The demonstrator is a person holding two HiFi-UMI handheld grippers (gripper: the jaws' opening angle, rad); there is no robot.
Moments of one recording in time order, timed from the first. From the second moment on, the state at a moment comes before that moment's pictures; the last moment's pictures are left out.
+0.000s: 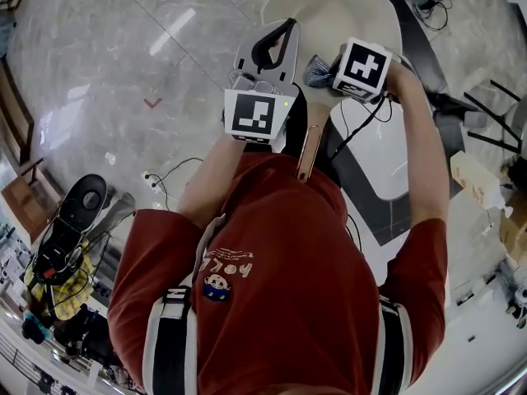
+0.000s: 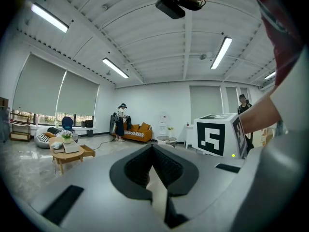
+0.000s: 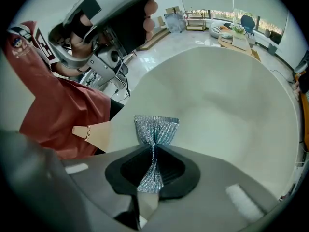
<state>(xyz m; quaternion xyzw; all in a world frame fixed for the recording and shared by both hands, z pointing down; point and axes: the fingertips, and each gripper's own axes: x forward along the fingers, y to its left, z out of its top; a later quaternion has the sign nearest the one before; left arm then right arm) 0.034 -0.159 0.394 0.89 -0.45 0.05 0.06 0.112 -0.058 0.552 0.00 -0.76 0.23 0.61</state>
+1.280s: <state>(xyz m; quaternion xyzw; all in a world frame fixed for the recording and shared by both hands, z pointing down) -0.018 -0.188 0.421 0.85 -0.52 0.07 0.08 0.023 -0.169 0.537 0.20 -0.91 0.13 0.35</state>
